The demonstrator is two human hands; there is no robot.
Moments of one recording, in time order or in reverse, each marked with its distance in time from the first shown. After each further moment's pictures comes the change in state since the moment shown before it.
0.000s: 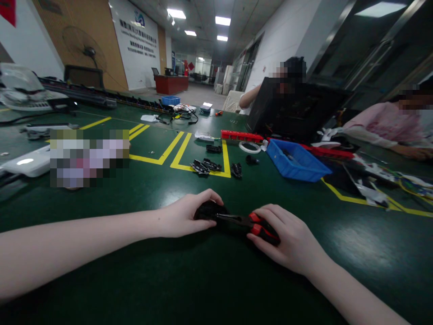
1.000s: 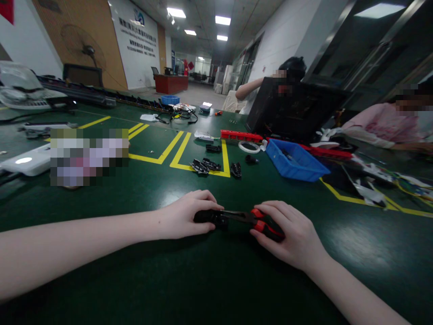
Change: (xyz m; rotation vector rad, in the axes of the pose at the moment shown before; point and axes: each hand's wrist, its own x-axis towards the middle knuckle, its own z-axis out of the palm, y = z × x) left_hand 0.001 0.002 0.001 0.238 -0.003 0.045; right_hand -0.001 0.006 -0.001 -0.036 0.115 0.007
